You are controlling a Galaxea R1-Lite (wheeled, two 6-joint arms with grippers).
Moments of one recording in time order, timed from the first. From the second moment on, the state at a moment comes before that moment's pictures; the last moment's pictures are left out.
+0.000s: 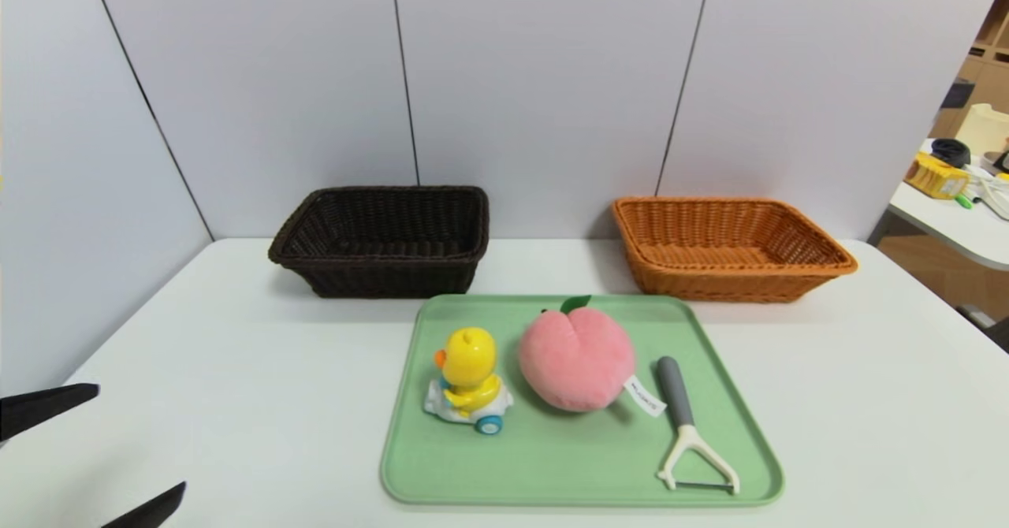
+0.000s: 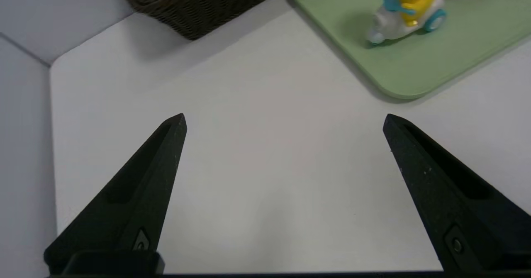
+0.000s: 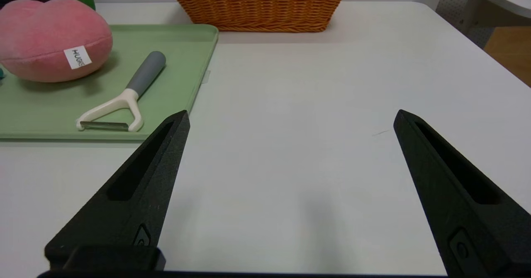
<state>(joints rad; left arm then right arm) -0.38 0.72 -0.53 0.13 -0.03 0.28 0.00 0.00 0.00 0.00 0.00 0.00</state>
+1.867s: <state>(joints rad) -0.96 1.56 -0.53 -0.61 0.38 -0.20 0.00 0.00 0.00 0.00 0.00 0.00</state>
